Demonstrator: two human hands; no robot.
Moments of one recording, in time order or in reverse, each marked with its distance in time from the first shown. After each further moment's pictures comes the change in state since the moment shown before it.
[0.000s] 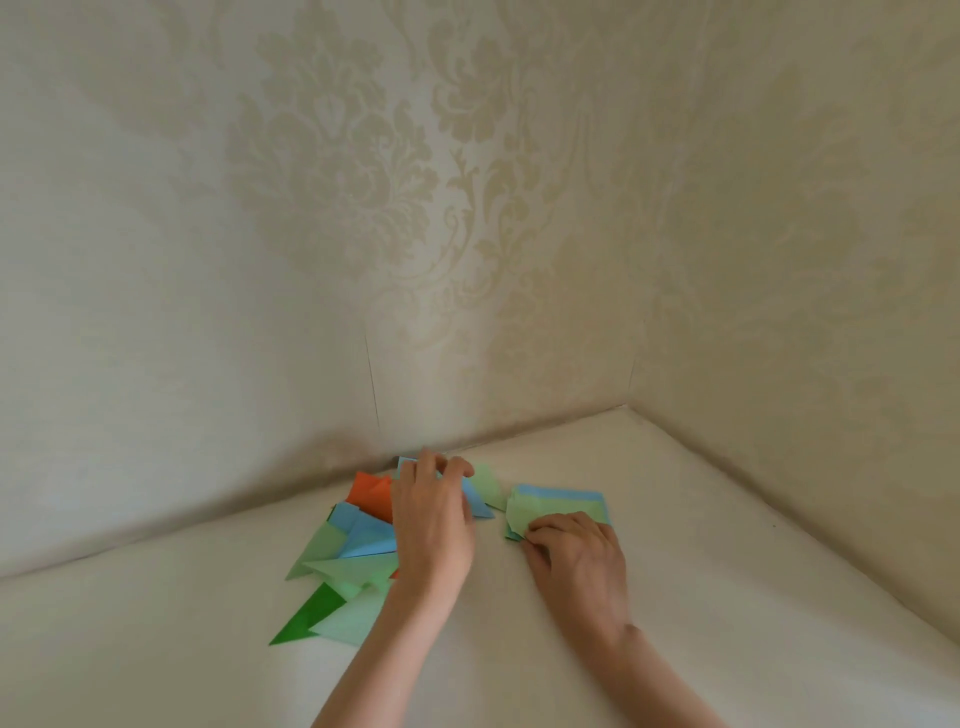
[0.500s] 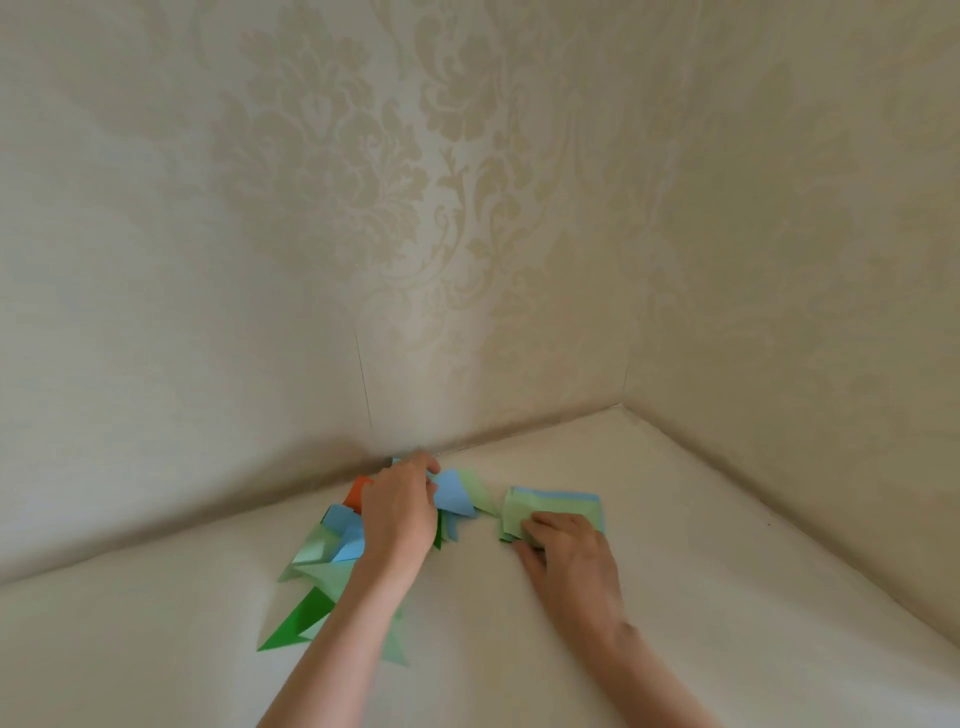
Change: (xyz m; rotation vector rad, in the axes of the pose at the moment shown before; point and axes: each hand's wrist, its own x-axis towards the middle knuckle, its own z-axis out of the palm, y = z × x) left_hand 0.022 -0.024 -0.004 -0.027 -0.251 -0.210; right_hand 0.001 0.005 0.004 0.030 -0.023 0.045
